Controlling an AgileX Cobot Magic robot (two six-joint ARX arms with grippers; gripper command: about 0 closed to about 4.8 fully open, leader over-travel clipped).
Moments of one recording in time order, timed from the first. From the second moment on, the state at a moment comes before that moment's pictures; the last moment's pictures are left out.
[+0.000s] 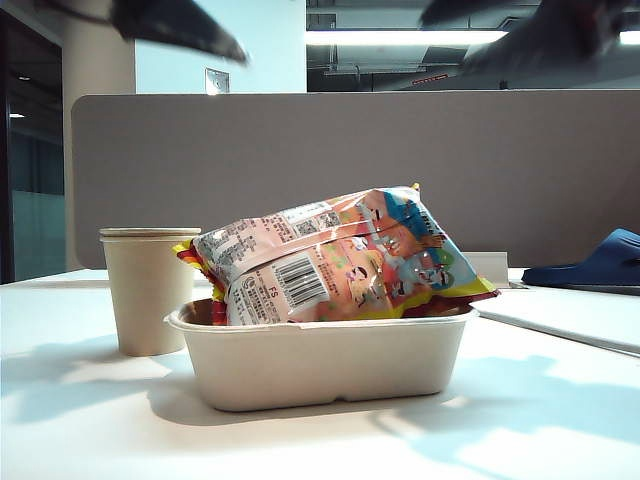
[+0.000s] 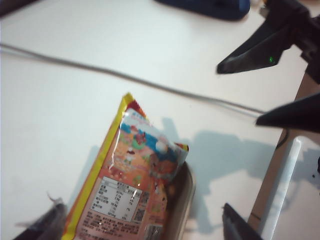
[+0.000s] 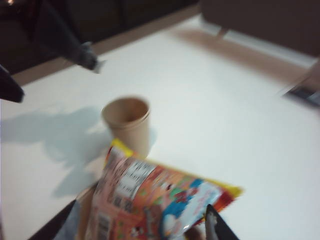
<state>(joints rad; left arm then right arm) -0.60 1.14 1.11 -0.54 0.45 0.07 0.47 0.81 0.60 -0.03 -0.47 0.01</state>
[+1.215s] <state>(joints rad) -0.60 0.21 1.04 -0.67 0.18 -0.08 0.47 0.32 0.60 -0.49 -0.26 0.04</state>
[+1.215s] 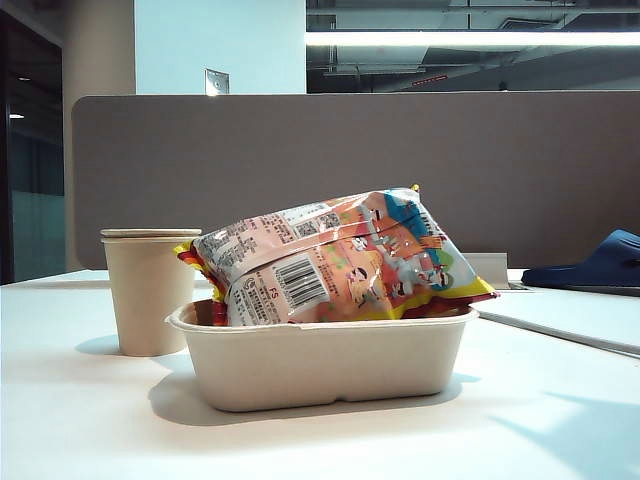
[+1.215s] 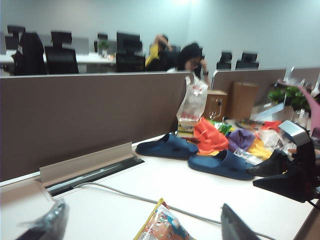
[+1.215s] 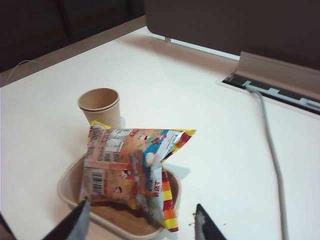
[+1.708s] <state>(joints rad) -0.60 0.05 0.89 -0.74 0.18 -0.11 0.47 0.15 0.60 -0.54 -0.34 0.08</state>
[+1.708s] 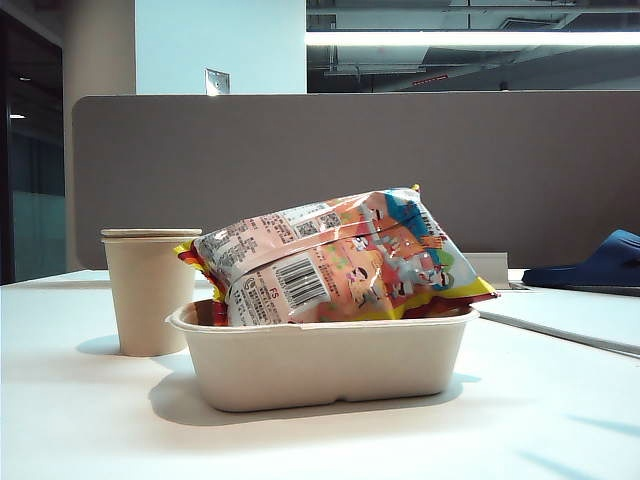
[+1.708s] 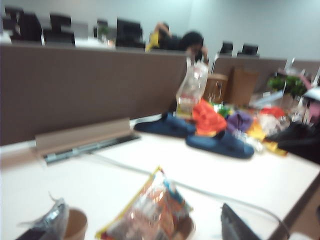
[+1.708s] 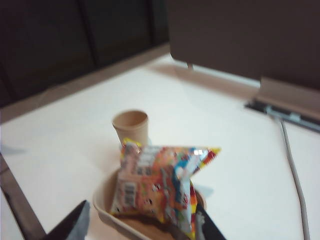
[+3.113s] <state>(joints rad) -0.60 0.04 0.20 -0.18 0.21 -0.21 0.47 0.00 0.14 -0.22 -0.10 0.22</state>
